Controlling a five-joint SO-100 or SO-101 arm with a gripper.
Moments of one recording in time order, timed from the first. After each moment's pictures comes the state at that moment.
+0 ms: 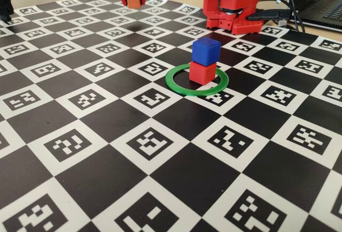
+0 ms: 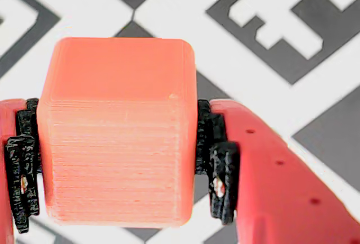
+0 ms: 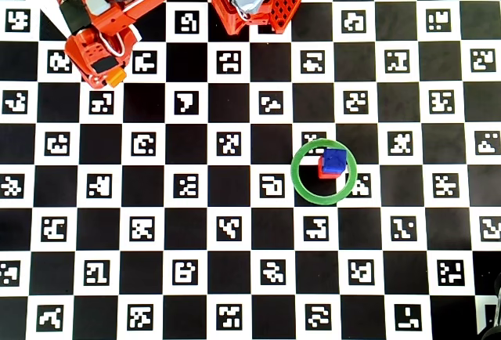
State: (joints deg) arm 63.4 90.8 103.7 75.8 -18.9
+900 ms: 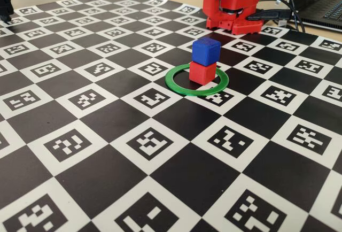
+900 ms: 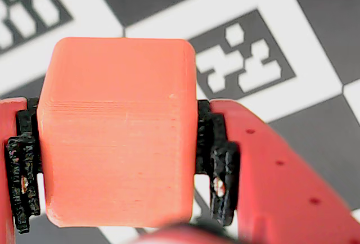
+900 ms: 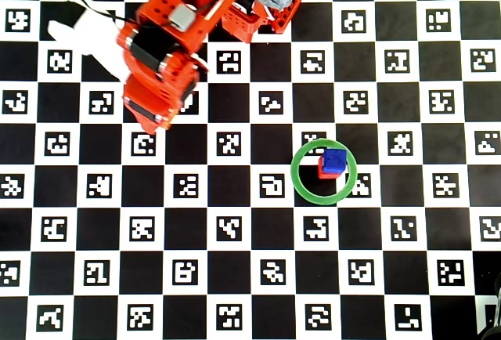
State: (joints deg) arm 28.2 100.2 89.0 94.7 -0.1
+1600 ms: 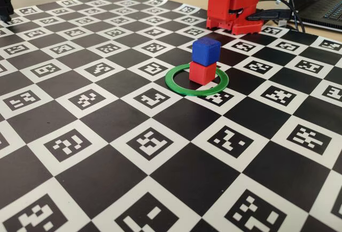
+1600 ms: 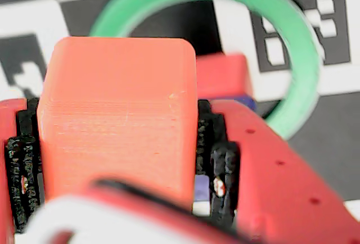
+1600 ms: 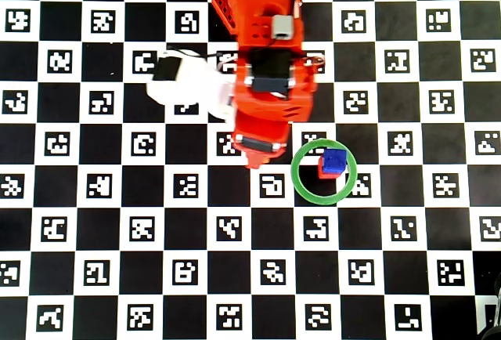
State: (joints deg) arm -4.7 98.6 83.1 97.0 16.9
